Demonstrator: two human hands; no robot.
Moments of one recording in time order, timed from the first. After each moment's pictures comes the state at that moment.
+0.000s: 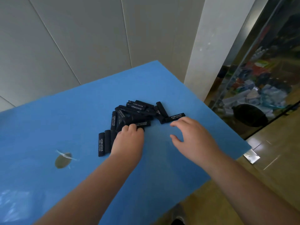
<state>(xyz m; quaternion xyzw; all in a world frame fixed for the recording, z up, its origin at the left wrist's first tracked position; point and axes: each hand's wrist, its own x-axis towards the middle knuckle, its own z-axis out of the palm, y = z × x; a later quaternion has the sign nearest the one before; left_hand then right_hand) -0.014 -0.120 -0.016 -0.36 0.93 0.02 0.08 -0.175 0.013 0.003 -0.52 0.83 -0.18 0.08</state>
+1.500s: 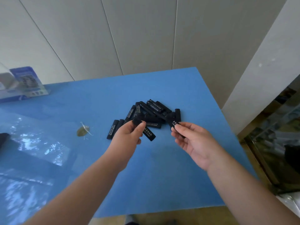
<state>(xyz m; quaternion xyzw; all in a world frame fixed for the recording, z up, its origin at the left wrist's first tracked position) -0.022 -0.072 0.008 -0.57 0.51 0.55 -0.33 -0.223 -0.022 0.001 -0.17 0.54 -0.55 0.61</state>
